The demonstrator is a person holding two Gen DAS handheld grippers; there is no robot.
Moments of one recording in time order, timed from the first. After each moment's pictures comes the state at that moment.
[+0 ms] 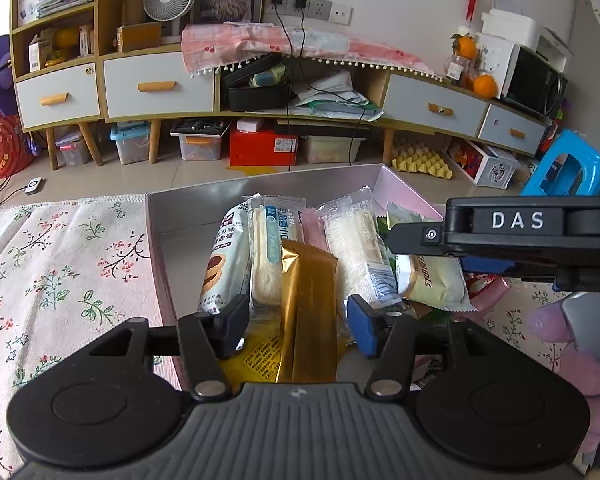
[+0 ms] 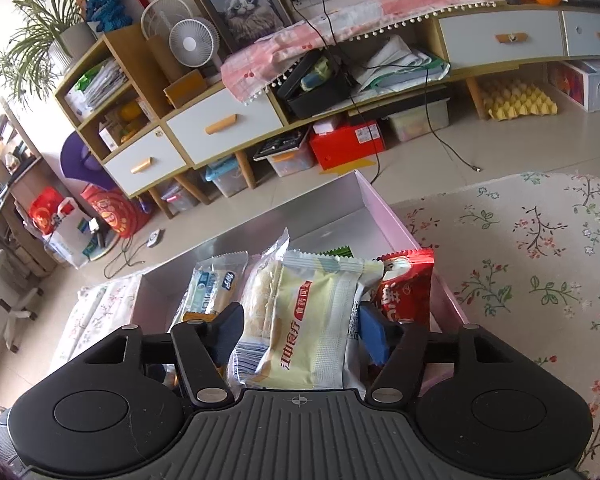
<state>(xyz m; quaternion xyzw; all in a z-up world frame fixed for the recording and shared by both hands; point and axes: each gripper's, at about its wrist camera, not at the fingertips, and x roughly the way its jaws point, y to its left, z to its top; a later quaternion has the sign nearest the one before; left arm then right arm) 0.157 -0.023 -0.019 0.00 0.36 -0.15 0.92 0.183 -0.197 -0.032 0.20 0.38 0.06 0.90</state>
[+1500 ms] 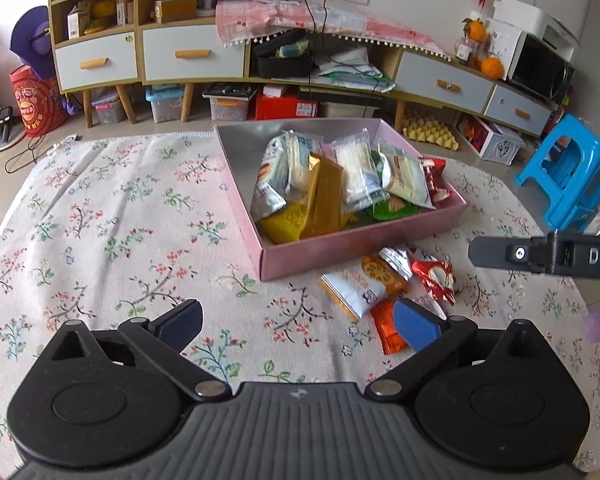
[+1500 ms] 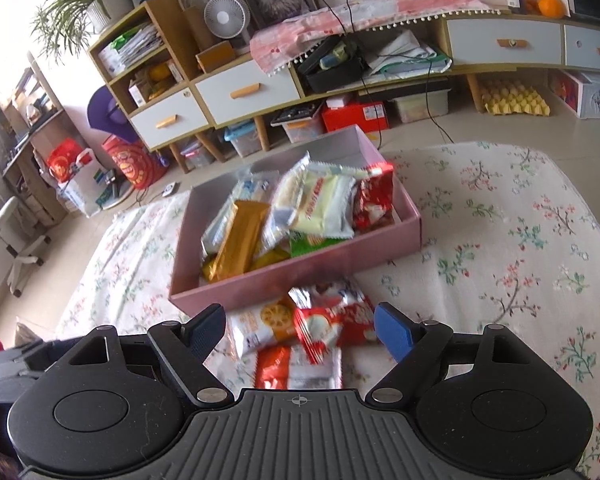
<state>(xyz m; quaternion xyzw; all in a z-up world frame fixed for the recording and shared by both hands) 0.068 0.008 0.000 -0.01 0.41 -0.12 0.90 0.059 -0.194 0.003 0.15 0.41 0.08 0.90</state>
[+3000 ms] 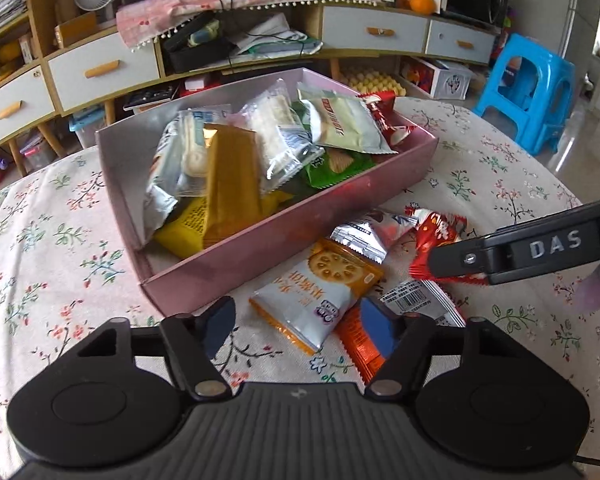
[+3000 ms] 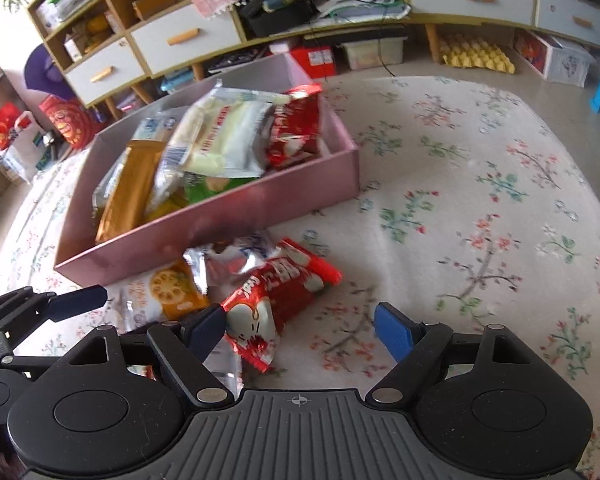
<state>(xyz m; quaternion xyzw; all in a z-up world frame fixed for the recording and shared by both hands) 0.102 -0.042 -0.048 0.10 0.41 -0.21 0.88 0.092 -0.215 -0.056 0.12 0.49 0.01 0.86</state>
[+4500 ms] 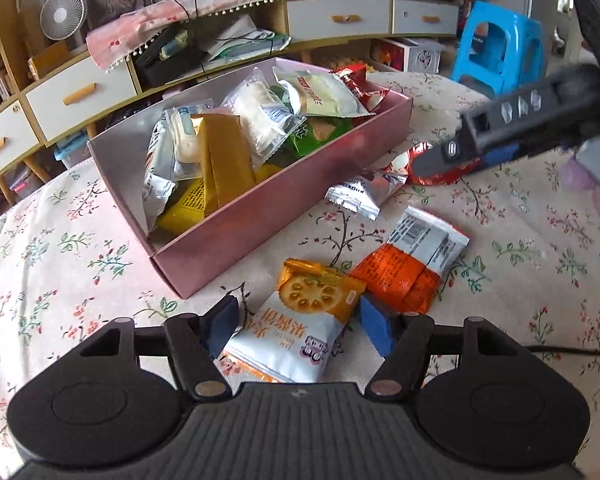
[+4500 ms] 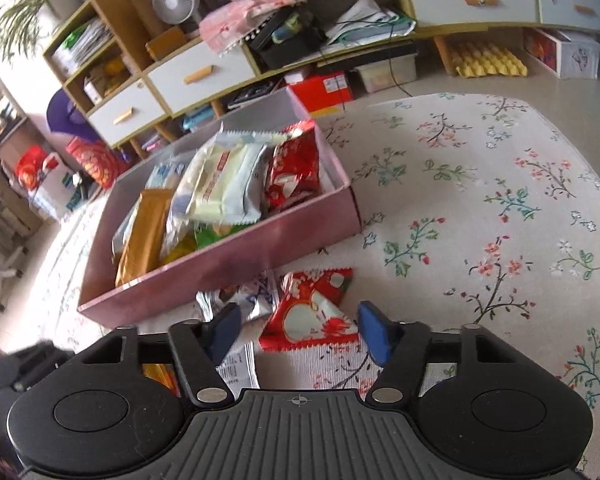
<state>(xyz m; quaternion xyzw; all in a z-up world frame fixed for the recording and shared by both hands) 0.086 -0.030 -0.052 0.16 0.40 -0.24 0.87 0.099 -0.233 -0.058 0.17 0.44 0.05 0.88</state>
